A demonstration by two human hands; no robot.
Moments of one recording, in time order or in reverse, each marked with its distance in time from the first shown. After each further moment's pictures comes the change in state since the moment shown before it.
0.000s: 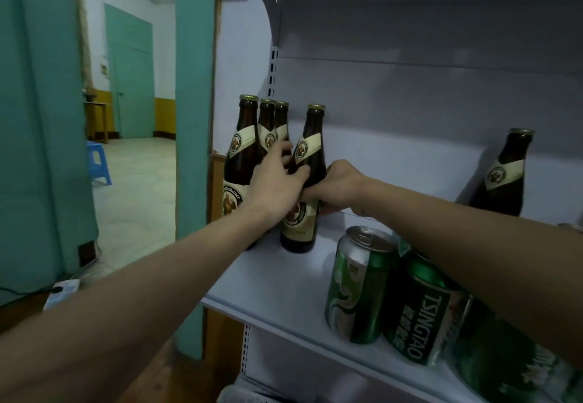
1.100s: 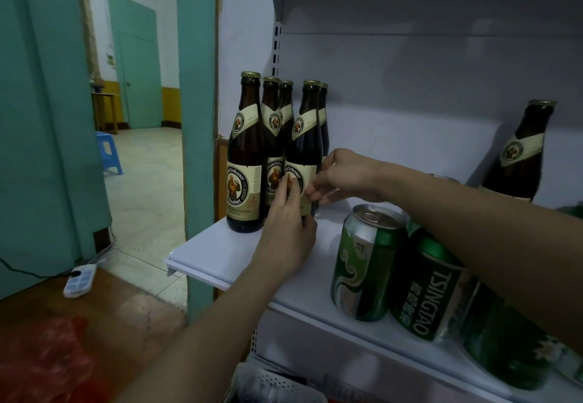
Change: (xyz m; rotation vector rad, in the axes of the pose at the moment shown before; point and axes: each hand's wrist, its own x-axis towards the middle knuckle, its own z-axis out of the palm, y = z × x) left_hand -0.057 -0.071 0.036 0.388 -0.025 0.150; right_hand -0.003 0.011 0.003 0.028 -0.179 0.020
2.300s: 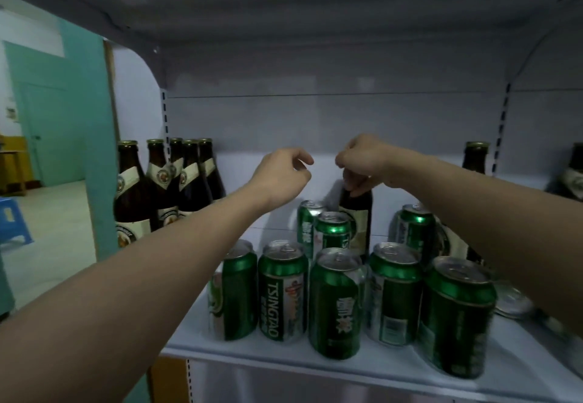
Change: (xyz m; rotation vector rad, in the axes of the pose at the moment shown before) left_hand 0.072 0.209 0.000 -0.102 -0.268 0.163; right_hand -0.143 0.021 -0.175 -0.121 0.459 0.107
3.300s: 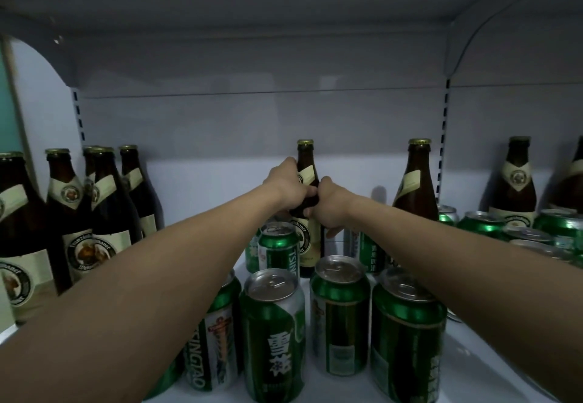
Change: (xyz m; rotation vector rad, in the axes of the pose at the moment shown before) left_hand 0.064 0.035 0.100 -0.107 -0.208 -0.165; right_hand 0.020 0.080 0.010 -0.138 -0.014 0.115
